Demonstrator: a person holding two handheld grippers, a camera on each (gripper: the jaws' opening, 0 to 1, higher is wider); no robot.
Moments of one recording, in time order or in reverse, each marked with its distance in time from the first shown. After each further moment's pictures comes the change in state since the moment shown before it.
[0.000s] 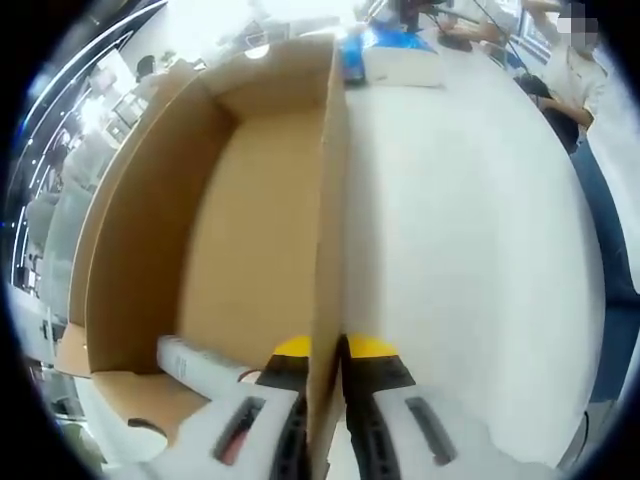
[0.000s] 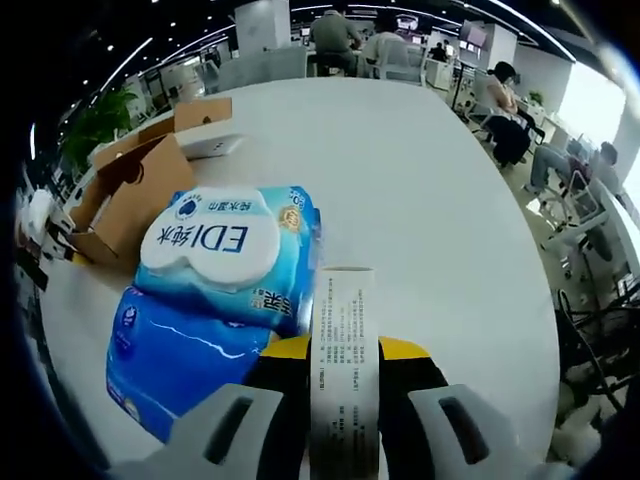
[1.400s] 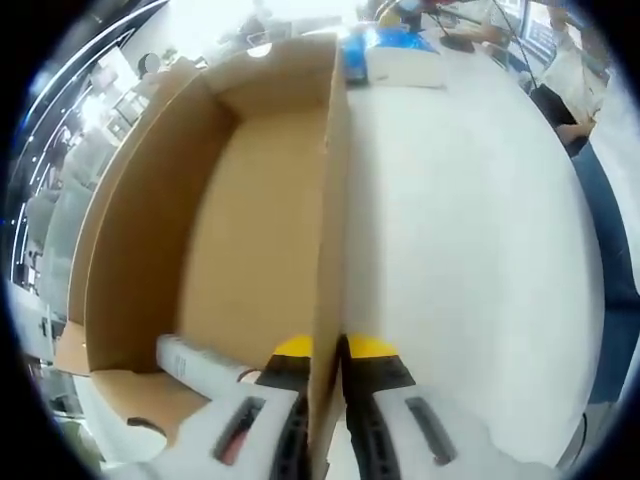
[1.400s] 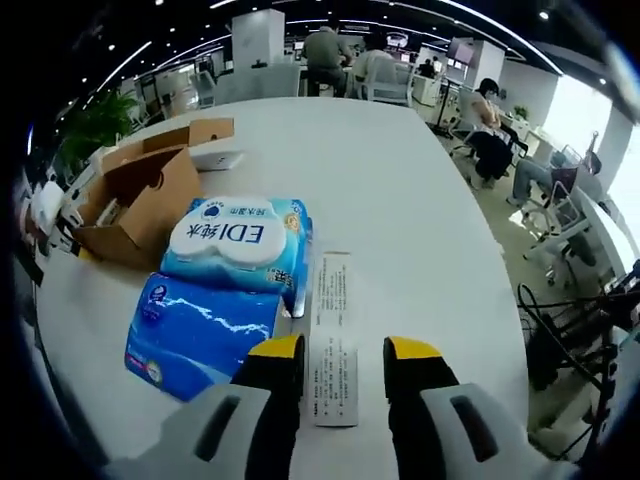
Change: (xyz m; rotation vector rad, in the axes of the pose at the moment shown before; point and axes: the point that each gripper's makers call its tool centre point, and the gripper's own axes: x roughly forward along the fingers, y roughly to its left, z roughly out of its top) left arm -0.002 -0.002 0.004 -0.007 0.003 0.000; right arm -0.046 -0.002 -0.014 -0.016 -0.060 -0.022
